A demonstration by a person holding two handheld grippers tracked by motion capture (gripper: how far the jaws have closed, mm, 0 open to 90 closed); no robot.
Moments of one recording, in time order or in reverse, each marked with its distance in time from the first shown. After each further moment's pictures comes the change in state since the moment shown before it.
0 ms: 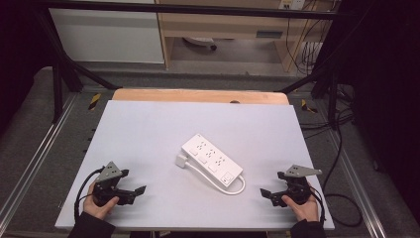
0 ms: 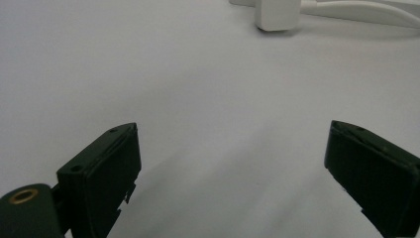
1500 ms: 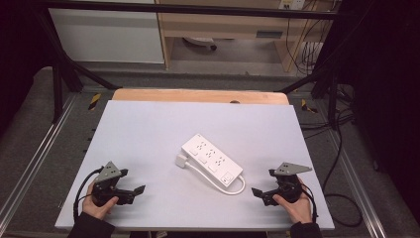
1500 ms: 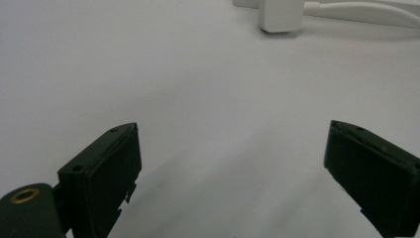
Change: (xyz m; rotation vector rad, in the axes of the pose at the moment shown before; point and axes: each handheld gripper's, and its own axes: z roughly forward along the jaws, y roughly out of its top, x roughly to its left) left arm 0.000 0.000 -0.001 -0.006 0.012 0.005; right arm 0.022 0.020 0.009 0.007 0.021 -0.060
